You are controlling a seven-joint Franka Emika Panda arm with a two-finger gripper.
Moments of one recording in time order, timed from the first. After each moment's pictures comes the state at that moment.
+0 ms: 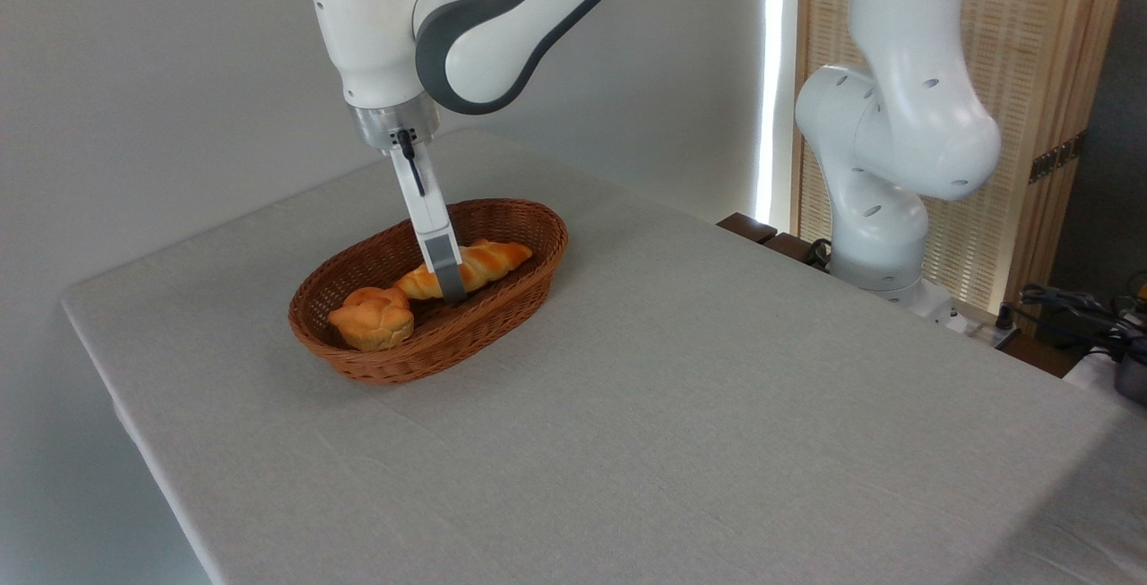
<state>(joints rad) -0.18 0.01 -0.34 -2.07 -0.13 2.04 0.72</state>
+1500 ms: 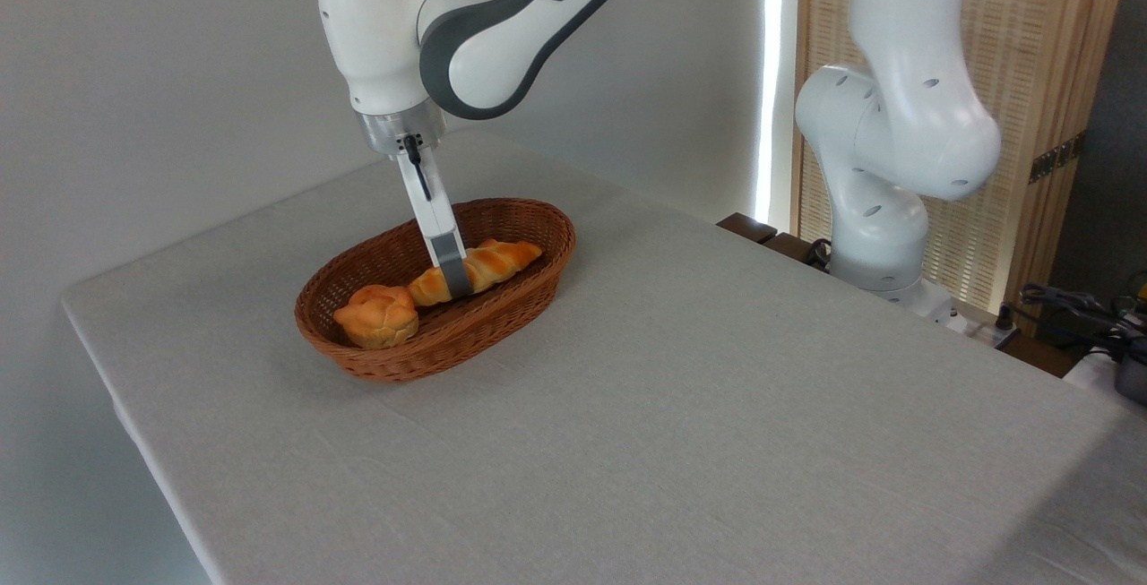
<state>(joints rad) -0.18 0.01 -0.35 -2.09 -0.13 2.04 0.72</state>
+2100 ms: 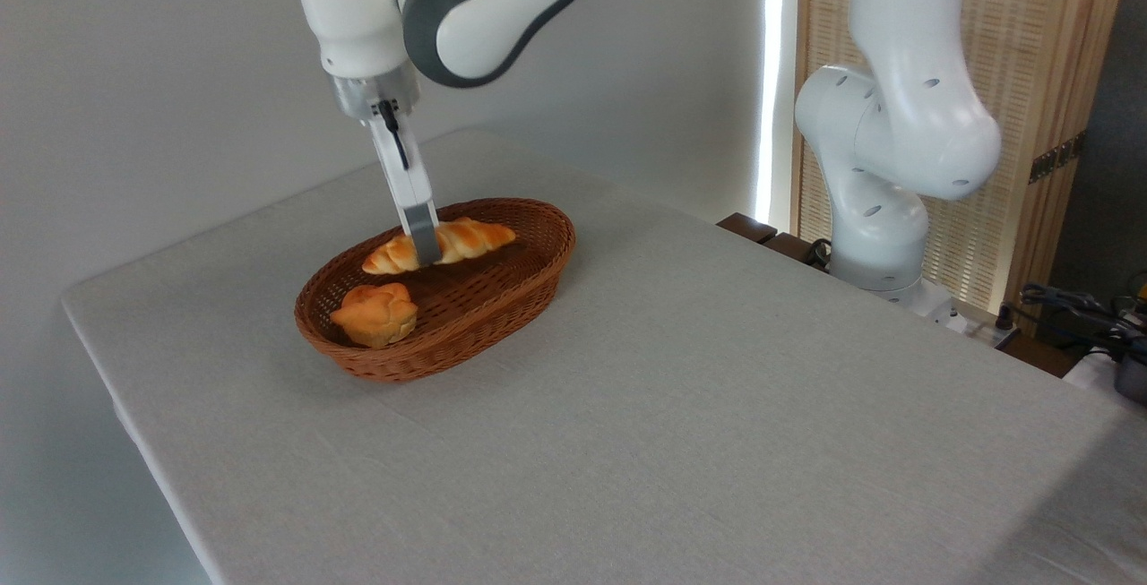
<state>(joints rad) -0.17 0.01 -0.32 -1.96 -0.22 1.96 0.71</state>
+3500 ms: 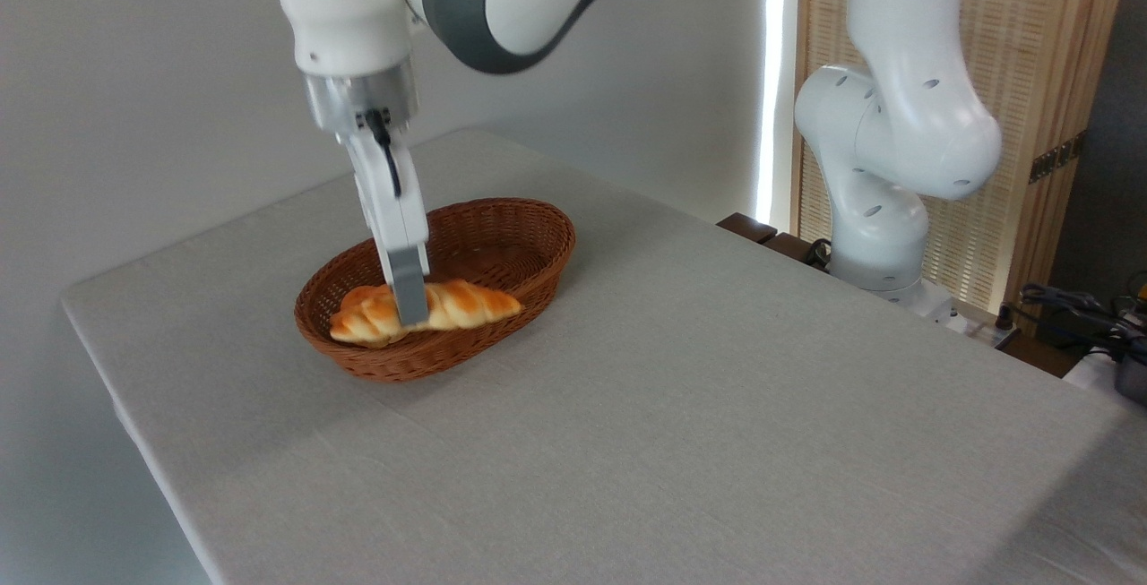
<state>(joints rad) -0.16 0.03 -0.03 -1.83 -0.11 1.90 0.95</state>
